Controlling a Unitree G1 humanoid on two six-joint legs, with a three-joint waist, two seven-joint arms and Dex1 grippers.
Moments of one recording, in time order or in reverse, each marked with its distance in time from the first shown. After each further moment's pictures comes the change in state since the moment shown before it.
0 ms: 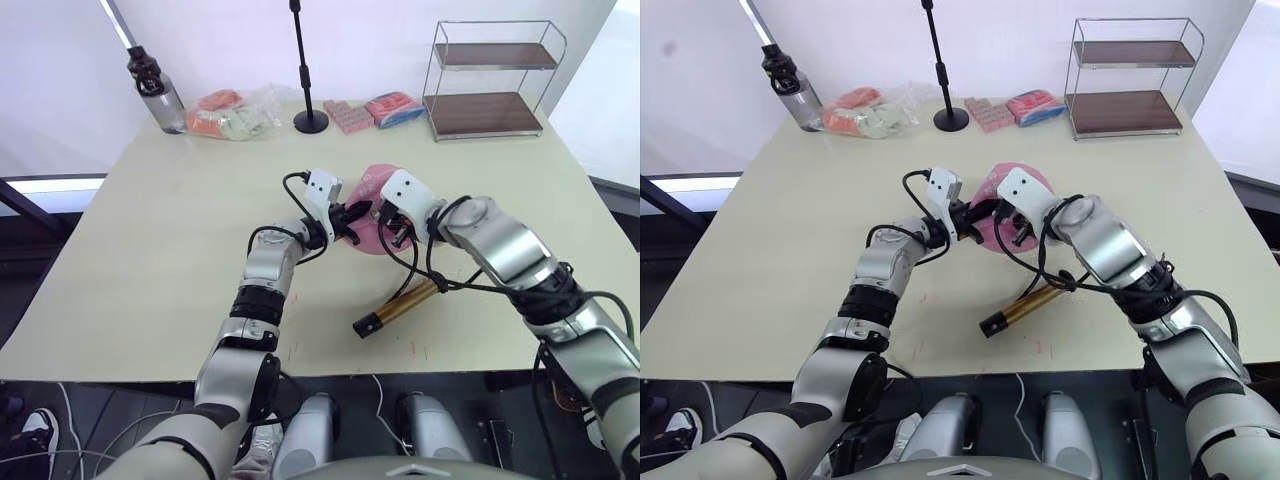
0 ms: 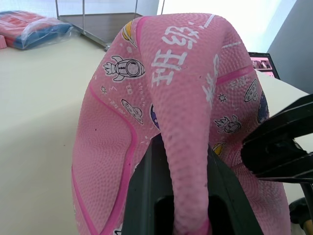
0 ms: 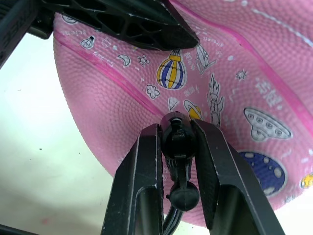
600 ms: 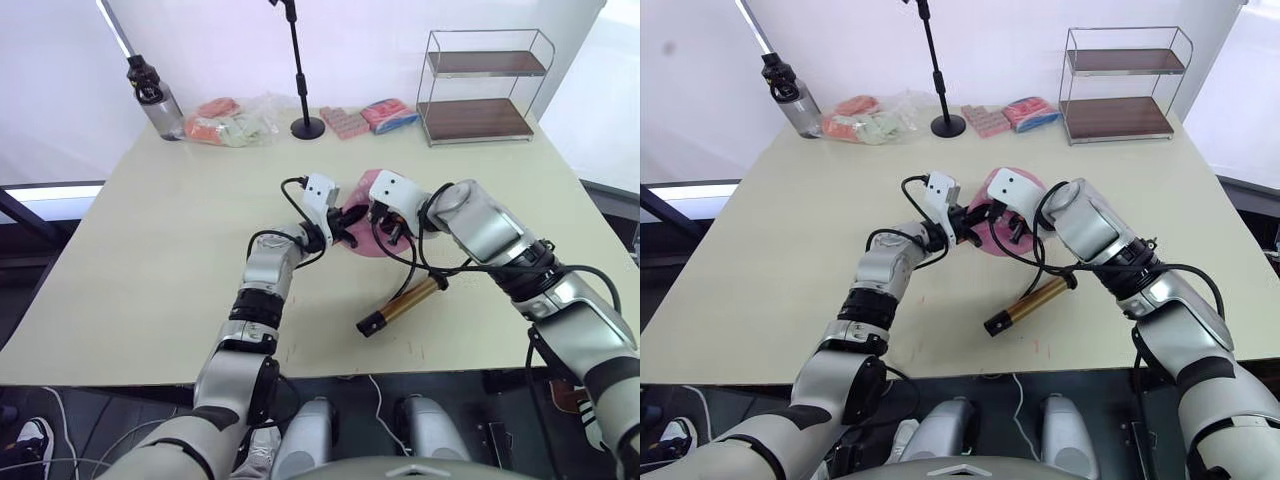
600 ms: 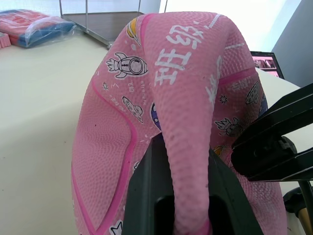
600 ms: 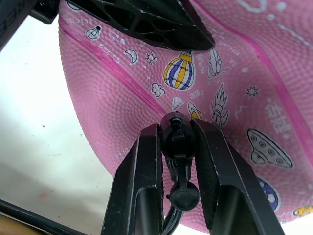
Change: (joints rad) left arm 0.019 0.005 0.001 0.001 0.001 0.001 0.023; right arm -0.100 0.052 0.092 0.220 -0.124 -0.097 0.201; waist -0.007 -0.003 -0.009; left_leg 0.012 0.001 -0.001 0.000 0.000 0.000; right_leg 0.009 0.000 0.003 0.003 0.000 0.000
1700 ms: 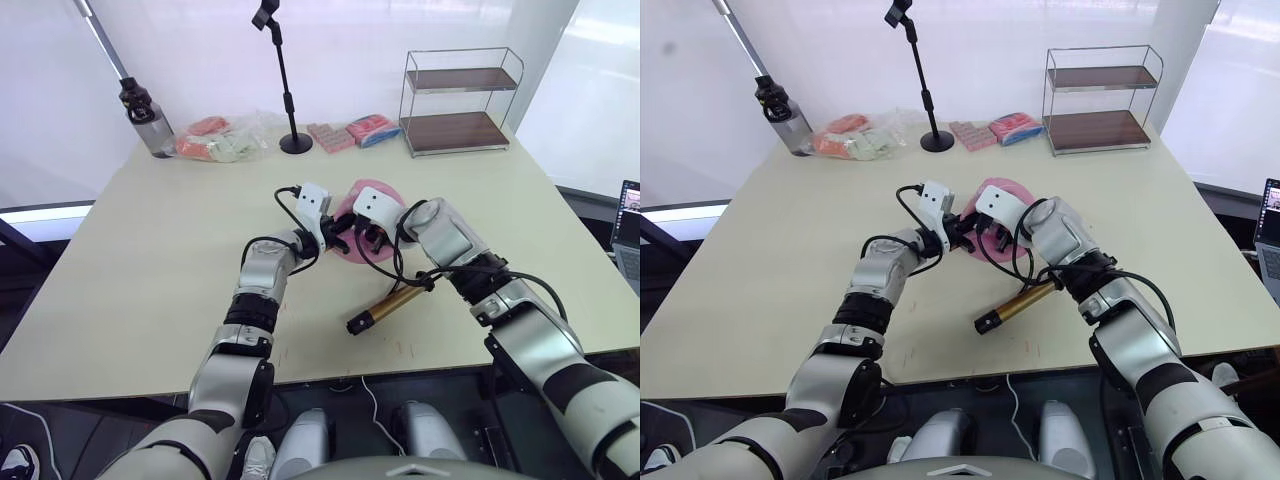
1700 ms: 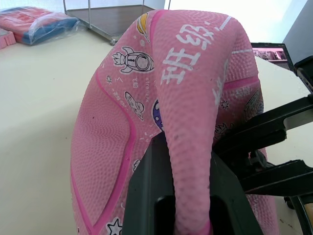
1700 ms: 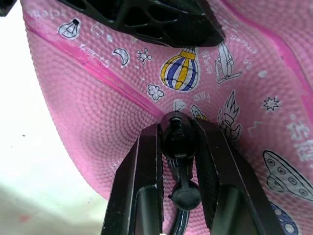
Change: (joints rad) left arm 0.020 0.021 0.002 0.035 0.007 0.000 0.039; right arm 0.048 0.217 -0.147 0.349 -0.213 -0.257 -0.002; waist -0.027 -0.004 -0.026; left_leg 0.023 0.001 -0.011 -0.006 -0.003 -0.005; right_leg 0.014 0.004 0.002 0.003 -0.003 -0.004
